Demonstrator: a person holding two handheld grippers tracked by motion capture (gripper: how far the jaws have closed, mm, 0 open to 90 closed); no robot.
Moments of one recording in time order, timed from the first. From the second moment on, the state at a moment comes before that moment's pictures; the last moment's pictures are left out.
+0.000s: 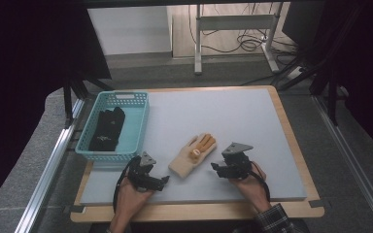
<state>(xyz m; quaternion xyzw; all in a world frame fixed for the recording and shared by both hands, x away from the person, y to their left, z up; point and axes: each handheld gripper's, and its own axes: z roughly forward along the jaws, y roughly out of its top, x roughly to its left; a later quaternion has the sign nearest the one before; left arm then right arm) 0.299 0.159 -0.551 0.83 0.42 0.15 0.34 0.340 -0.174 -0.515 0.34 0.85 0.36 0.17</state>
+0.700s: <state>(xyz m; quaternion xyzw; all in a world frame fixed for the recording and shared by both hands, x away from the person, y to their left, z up) 0.299 0.159 -0.552 0.83 0.42 0.14 0.34 0.349 -0.272 -0.530 0.44 0.80 0.34 0.23</state>
